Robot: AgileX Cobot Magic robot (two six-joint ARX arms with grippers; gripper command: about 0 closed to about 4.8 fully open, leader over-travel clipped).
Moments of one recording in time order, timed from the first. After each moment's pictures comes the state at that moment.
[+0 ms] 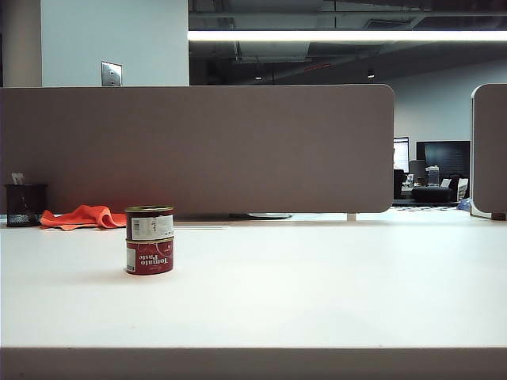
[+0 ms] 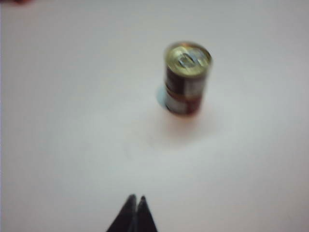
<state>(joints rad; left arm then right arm) -0.26 0.34 0.32 -0.40 0.06 0.03 0.49 0.23 0.39 -0.39 0.47 0.10</state>
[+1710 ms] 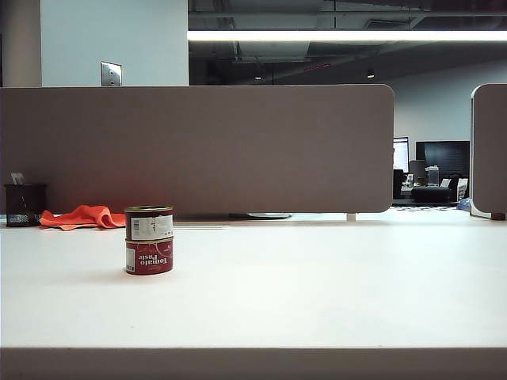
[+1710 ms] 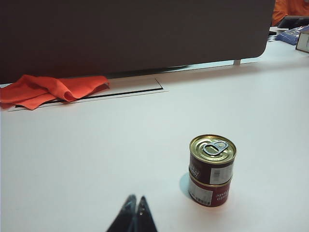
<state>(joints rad) -0.26 0.33 0.00 0.32 0.01 0.05 0.49 0.00 0.01 -0.03 0.26 -0.03</state>
